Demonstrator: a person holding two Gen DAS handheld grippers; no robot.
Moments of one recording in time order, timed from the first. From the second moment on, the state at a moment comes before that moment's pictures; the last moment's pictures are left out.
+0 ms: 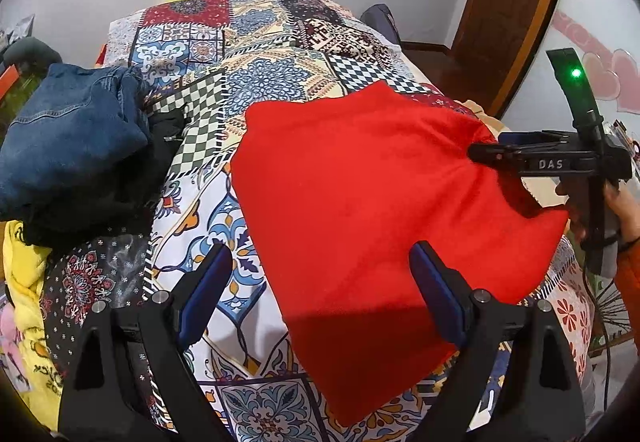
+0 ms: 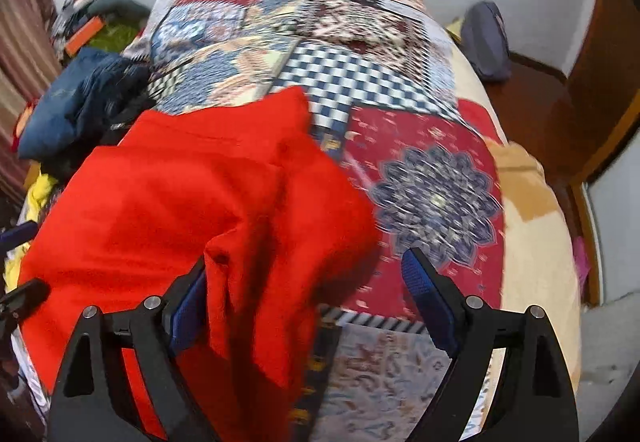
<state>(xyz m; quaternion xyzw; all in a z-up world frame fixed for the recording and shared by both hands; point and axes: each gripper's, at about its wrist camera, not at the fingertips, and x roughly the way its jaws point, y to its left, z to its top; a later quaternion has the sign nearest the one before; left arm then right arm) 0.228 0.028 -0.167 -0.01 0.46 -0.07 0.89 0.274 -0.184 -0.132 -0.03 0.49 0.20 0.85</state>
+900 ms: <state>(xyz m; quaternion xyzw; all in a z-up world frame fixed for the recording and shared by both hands) 0.212 0.029 -0.147 -0.03 0.45 -0.07 0.89 0.202 -0.200 -0.117 0.01 0.51 0.23 0.83</state>
